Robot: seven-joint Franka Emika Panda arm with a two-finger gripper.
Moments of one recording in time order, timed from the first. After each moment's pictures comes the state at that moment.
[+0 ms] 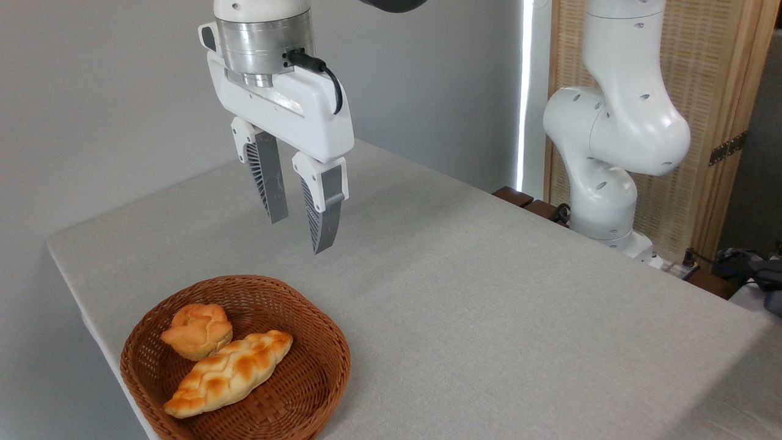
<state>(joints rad) -0.06 0.01 0.02 -1.64 -0.08 1.70 0.69</state>
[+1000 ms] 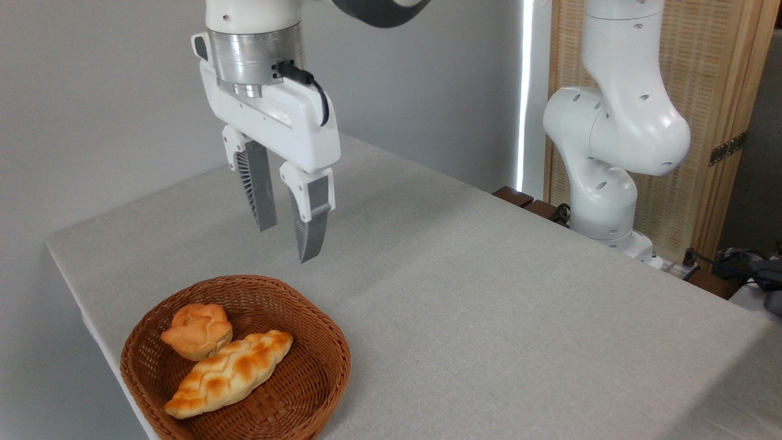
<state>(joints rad) -0.06 0.02 0.01 -1.66 -0.08 1.77 0.69</state>
